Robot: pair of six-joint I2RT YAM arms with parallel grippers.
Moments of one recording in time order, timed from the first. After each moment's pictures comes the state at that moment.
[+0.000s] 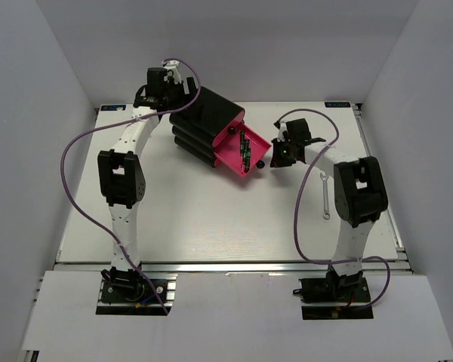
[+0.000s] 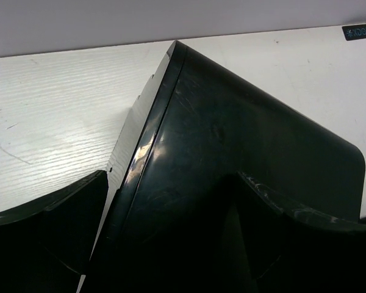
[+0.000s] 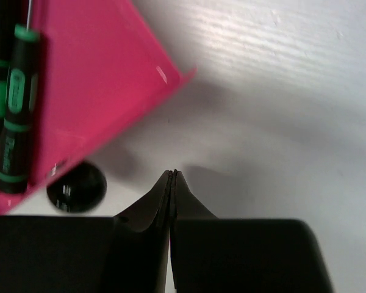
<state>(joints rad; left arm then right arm) -0.17 2.26 2.14 -0.37 0.32 -0.23 0.29 1.91 1.29 -0.30 -0.24 0.09</state>
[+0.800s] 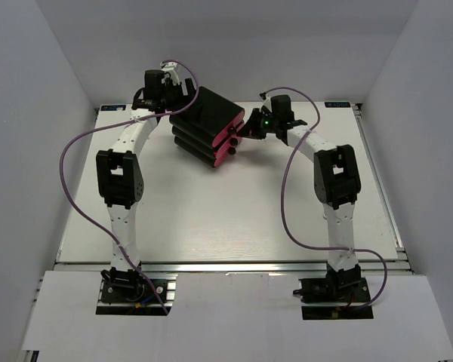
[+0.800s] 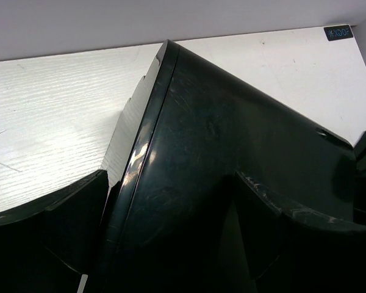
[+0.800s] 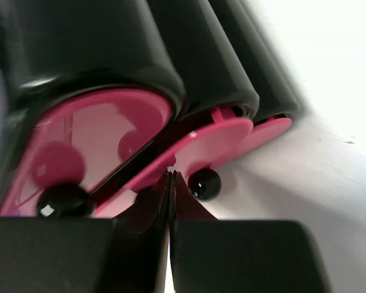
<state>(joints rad) -0.16 2.24 2.07 -0.29 0.40 -0.24 0.34 2.24 1.77 -0.09 -0.60 0.56</state>
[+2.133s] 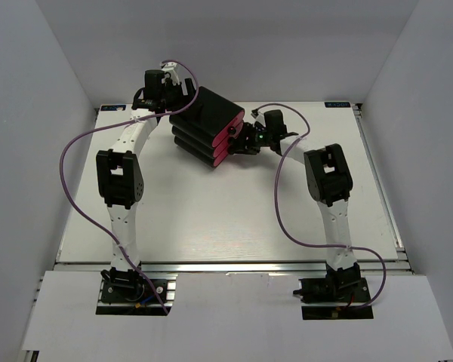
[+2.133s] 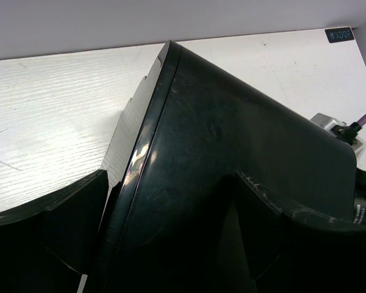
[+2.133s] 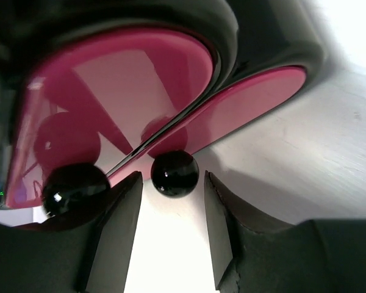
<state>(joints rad) -0.16 2.24 2.07 -0.30 0.39 -0.25 0.37 2.34 1.70 0.01 -0.68 0.56</state>
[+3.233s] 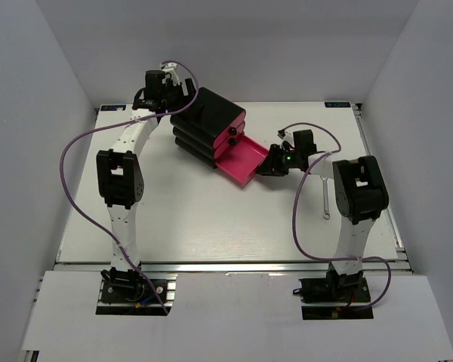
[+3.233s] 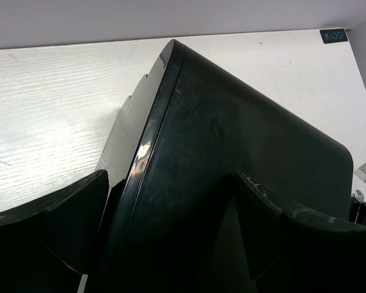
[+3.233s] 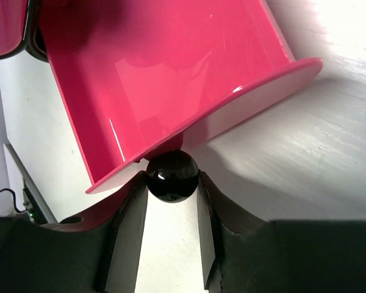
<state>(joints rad) -0.16 2.24 2.07 -0.30 0.38 -0.27 0.24 1.97 1.15 0.00 -0.69 0.41</state>
